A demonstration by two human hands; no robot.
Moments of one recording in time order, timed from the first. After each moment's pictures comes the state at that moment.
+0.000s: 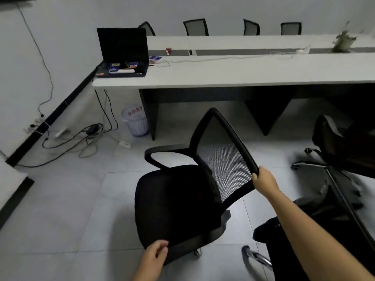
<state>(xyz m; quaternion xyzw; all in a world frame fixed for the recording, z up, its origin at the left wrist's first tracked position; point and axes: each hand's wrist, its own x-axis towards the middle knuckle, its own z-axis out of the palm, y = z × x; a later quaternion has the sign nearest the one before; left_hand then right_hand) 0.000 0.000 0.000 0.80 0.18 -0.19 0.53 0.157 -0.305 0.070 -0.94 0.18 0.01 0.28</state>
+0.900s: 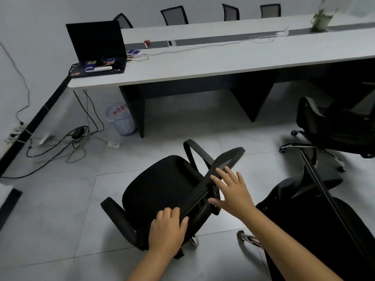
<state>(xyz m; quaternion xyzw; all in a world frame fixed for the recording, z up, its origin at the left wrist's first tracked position) 0.029 -0.071 0.051 0.99 -0.07 -0.03 0.09 0.078 -0.272 0.055 -0.99 -0.11 -0.06 0.09</state>
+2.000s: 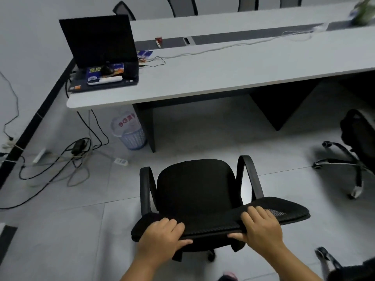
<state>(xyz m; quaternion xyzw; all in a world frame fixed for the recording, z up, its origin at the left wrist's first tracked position) 0.334 0.119 0.024 0.93 -0.33 0.19 0.04 0.315 -0.144 0.013 -0.95 -0.12 -0.29 -0.01</state>
